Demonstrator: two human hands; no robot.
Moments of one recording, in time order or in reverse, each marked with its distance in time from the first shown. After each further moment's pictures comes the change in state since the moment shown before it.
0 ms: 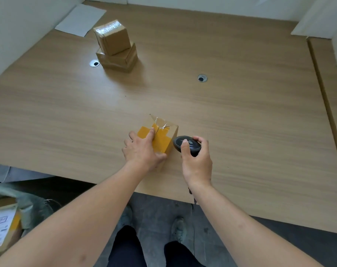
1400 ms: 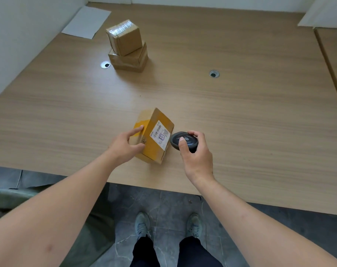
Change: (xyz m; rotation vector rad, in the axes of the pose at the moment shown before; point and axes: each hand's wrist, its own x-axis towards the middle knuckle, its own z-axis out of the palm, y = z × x) left_hand 0.043 -0.153 -0.038 -0.572 -0.176 0.116; right_hand -0.043 -0.022 0.065 -0.068 -0.087 -0.149
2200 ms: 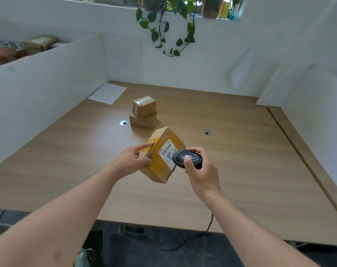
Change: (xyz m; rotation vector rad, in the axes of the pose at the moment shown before) left_hand -0.054 0.018 -0.144 -0.259 -0.079 0.317; right_hand -0.084 -0.143 0.016 -0.050 0.115 -0.307
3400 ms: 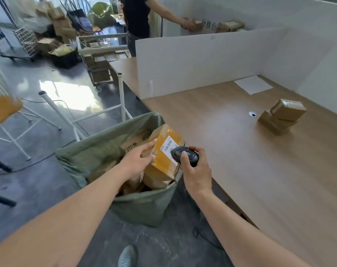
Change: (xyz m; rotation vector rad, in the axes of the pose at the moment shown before) left_hand -0.387 -0.206 -0.029 -0.172 0.745 -0.352; right_hand -0.250 -0.059 0.174 0.114 -0.750 -0.213
